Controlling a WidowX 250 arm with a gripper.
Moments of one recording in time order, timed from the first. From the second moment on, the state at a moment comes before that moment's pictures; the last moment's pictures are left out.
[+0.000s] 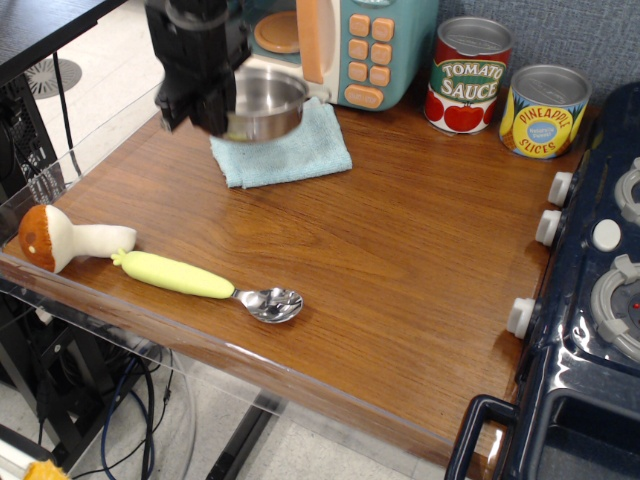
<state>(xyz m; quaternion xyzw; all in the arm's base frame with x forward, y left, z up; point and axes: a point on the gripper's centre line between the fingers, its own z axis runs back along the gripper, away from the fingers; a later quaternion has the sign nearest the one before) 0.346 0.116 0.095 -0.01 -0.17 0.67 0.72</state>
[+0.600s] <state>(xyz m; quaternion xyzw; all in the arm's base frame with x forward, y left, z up) 0.283 0.003 0.115 -0.07 -0.16 0.60 0.78</state>
